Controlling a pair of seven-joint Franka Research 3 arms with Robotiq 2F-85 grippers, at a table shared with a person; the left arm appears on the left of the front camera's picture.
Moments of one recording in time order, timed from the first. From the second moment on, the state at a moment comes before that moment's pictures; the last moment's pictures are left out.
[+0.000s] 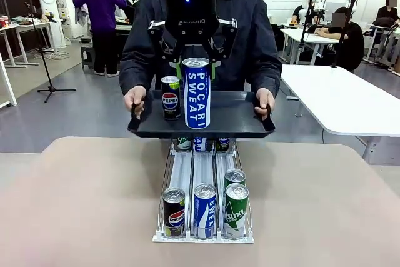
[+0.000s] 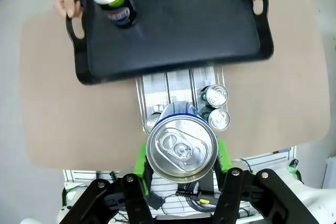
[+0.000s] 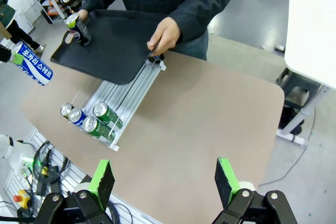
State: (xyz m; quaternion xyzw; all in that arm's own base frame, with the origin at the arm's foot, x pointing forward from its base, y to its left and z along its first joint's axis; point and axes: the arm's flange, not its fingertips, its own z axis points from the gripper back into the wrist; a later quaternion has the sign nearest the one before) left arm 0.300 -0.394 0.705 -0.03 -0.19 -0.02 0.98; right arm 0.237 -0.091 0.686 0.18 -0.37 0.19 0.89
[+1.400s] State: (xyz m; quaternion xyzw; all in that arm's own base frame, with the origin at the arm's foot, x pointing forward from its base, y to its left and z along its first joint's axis) left arm 0.358 -0.417 0.667 -0.02 -0.18 -0.04 0.98; right arm 0.236 -0.091 0.686 0.18 -0.37 0.19 0.89
